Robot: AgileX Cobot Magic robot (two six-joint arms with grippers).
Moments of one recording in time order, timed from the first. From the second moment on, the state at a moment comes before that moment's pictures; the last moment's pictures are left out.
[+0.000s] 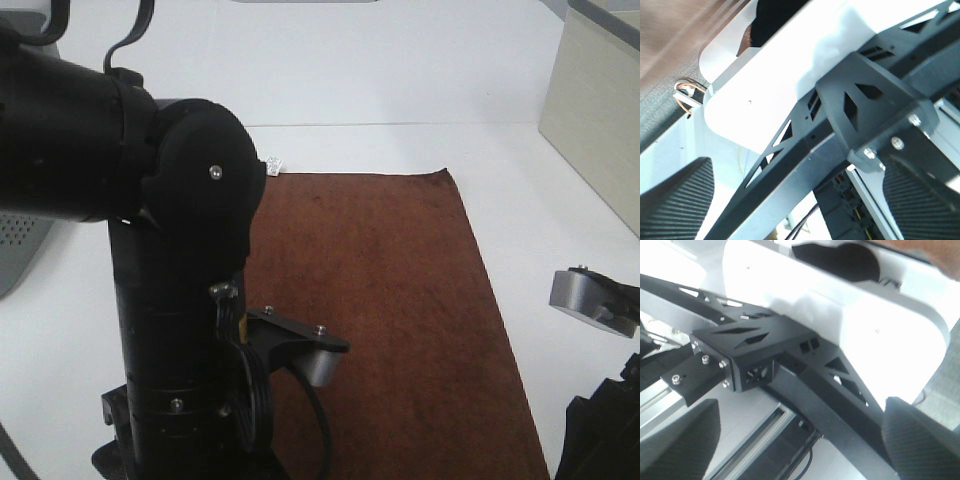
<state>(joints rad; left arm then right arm) -0.93 1.82 -1.09 -0.42 1.21 -0.06 0.14 1.39 -0.51 0.62 1.19 -0.44</state>
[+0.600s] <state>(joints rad) -0.89 1.82 -1.11 -0.11 1.21 -0.08 0.13 1.21 -0.68 0.46 1.03 -0.25</state>
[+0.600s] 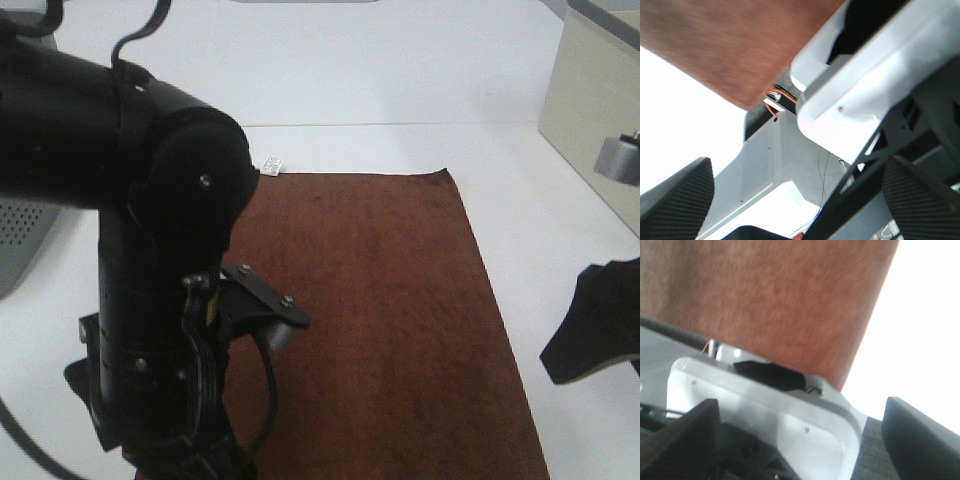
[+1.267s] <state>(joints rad) -0.28 1.85 -1.48 -0.09 1.03 -0.05 0.13 1.68 -1.31 0.29 1.00 -0.19</state>
